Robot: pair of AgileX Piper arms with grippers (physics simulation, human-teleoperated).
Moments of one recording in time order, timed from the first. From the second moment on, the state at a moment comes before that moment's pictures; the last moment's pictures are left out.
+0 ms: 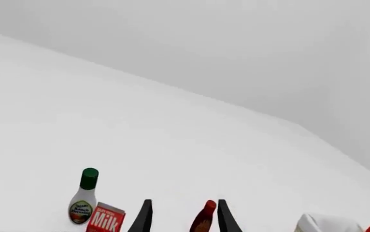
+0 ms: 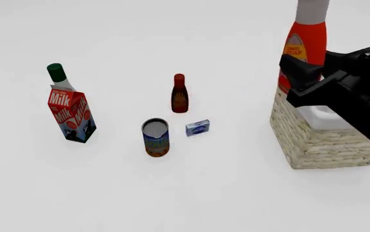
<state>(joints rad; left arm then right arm) -0.09 0.54 -0.81 0.18 -0.34 0.36 0.92 -0.68 -0.18 -0.07</state>
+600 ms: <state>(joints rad) -0.09 0.55 -0.79 0.15 -0.33 0.12 1.00 -0.63 -0.37 -0.12</state>
